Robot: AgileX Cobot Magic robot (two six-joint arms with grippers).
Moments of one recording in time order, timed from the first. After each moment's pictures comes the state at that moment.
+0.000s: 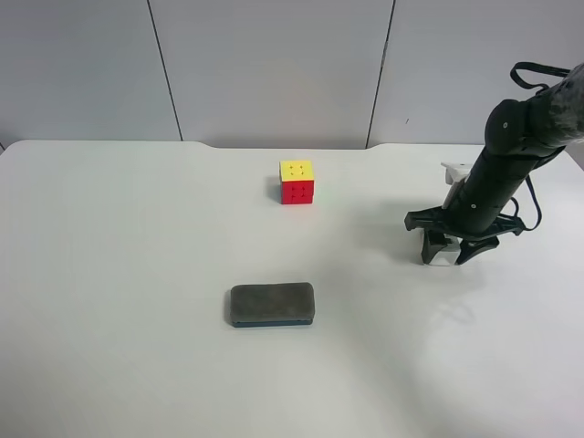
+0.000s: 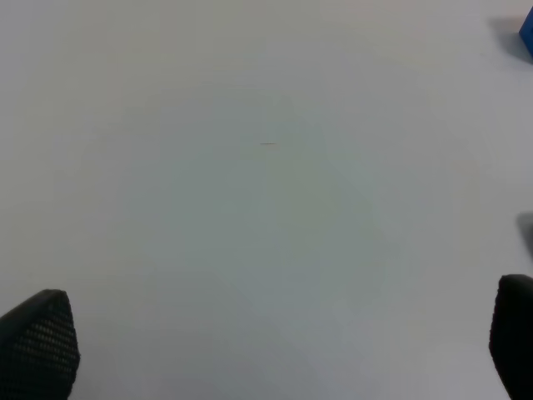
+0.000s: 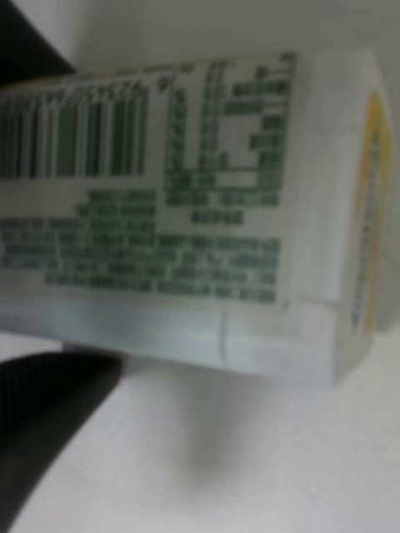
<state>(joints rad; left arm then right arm) 0.01 -0.01 -0.51 -0.07 1.06 0.02 0.07 1.98 -1.07 0.10 0.67 -0.01</state>
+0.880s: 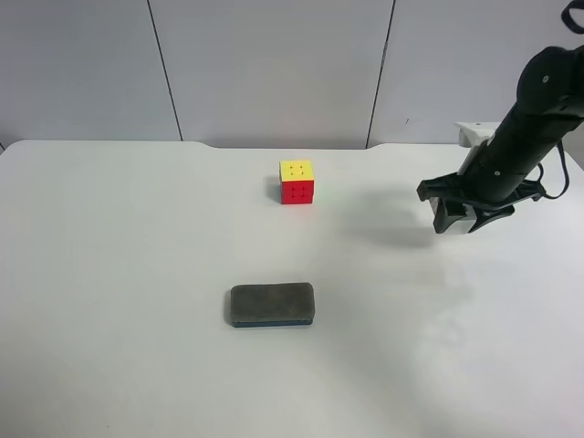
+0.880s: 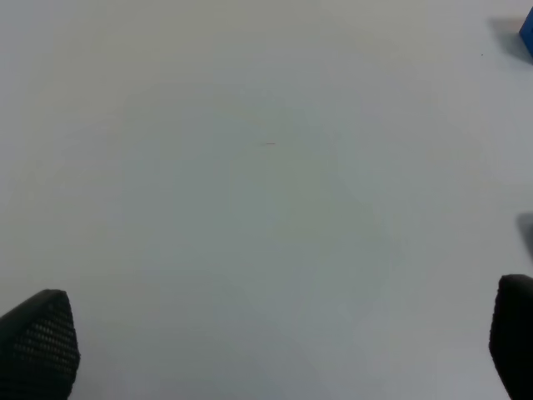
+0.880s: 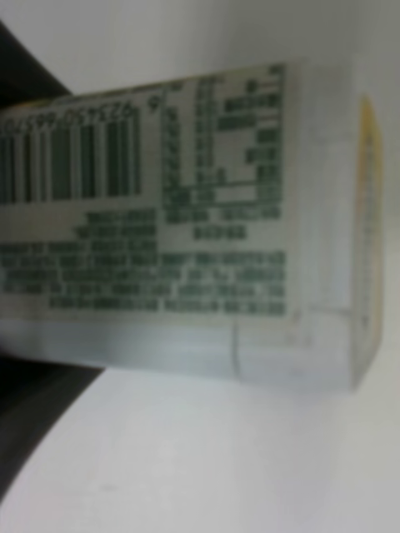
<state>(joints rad) 0.01 -0.01 -0.51 -0.07 1.06 0.02 0.07 1.78 -1.07 0.10 0.74 -0.09</state>
